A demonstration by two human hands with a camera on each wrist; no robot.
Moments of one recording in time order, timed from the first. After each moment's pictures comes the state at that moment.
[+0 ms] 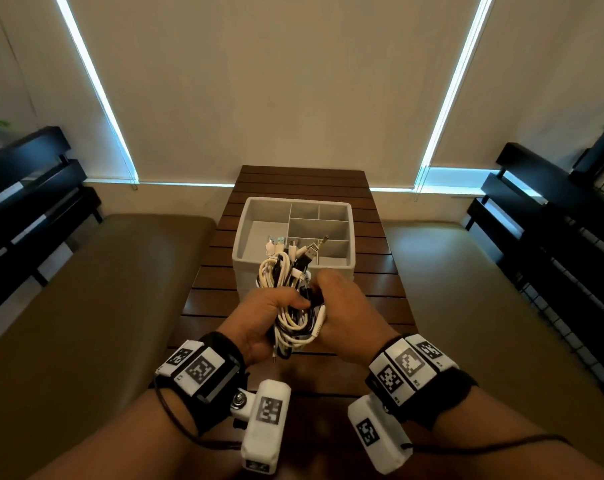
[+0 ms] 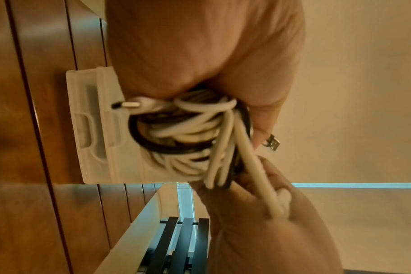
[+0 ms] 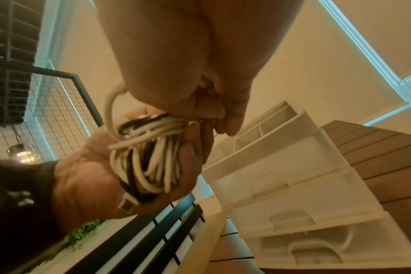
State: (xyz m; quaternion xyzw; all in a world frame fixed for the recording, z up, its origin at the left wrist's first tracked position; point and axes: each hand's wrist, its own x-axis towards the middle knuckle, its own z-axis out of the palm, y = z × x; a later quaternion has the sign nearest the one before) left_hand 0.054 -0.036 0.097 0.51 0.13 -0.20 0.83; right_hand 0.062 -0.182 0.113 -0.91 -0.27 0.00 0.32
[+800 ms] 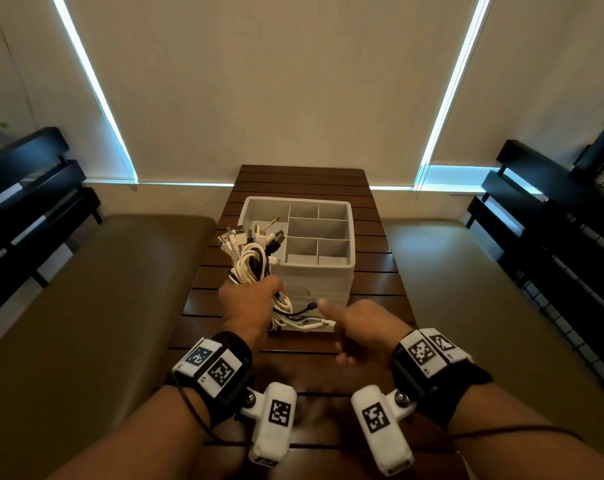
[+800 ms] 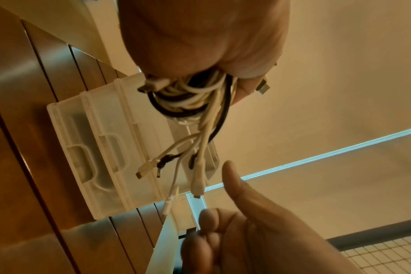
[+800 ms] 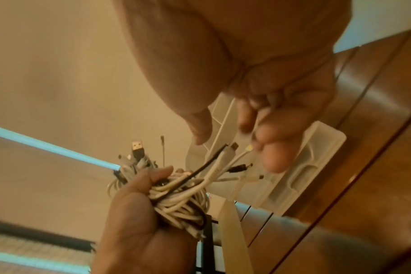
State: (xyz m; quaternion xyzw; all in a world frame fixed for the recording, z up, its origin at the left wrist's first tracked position) left_hand 0.077 -0.035 0.080 0.59 0.26 0.17 0.74; right_hand 0.069 -0.201 0.108 -0.79 0.12 0.33 0.51
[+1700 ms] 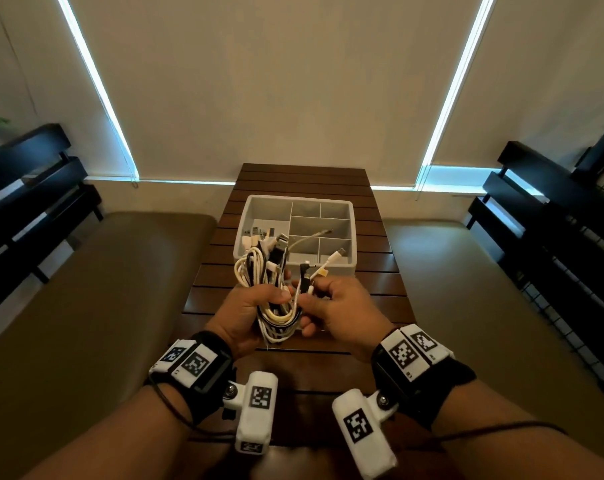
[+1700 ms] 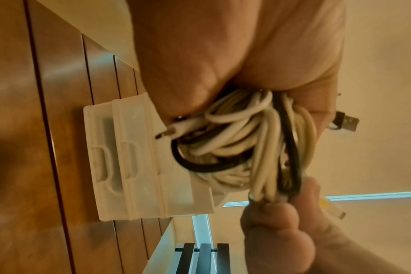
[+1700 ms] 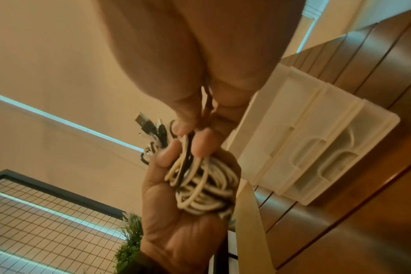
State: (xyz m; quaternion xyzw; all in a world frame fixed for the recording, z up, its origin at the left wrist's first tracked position) left_hand 0.064 -0.009 0.073 0.44 0.04 -0.14 0.89; right_hand 0.063 -0.172 0.117 -0.72 -0.06 0.21 0.65
